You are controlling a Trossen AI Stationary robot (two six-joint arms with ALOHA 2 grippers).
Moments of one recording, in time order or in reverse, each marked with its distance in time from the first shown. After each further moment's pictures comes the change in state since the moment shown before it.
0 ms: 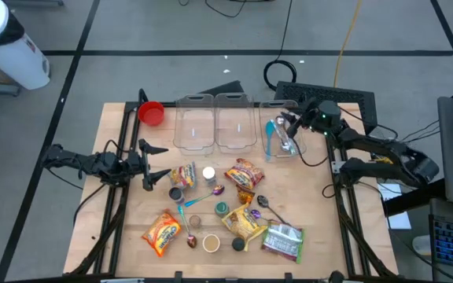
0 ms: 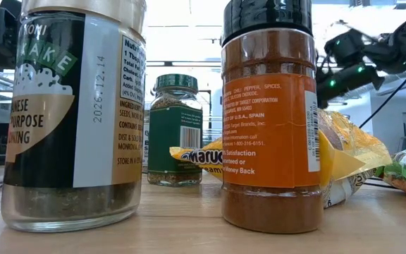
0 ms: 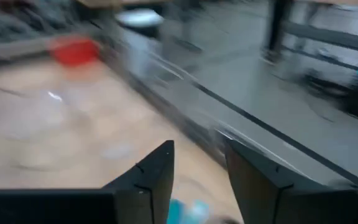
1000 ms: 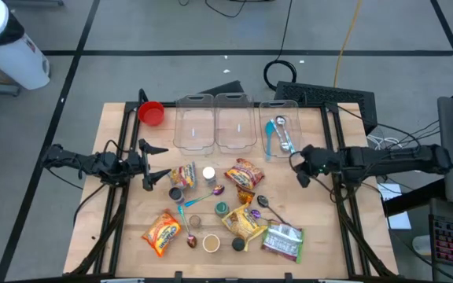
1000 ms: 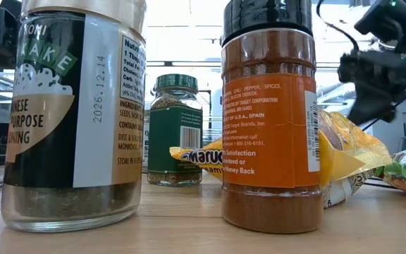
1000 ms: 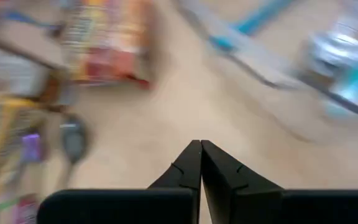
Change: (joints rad) left arm 0.000 0.000 0.000 0.000 0.000 0.000; right arm 0.850 -0.449 0.000 -1.079 0.422 0.752
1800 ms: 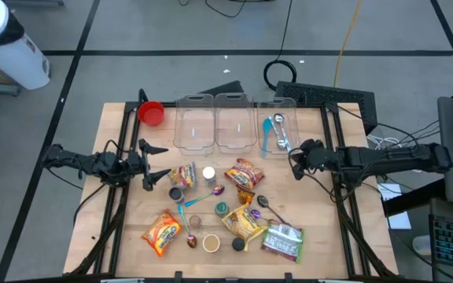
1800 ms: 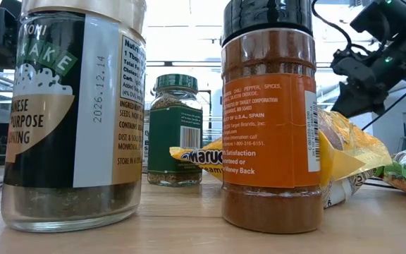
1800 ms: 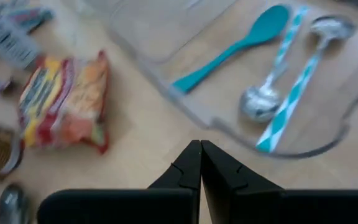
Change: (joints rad) left arm 0.000 0.000 0.000 0.000 0.000 0.000; right arm 0.000 0.044 0.003 0.117 0.207 -0.078
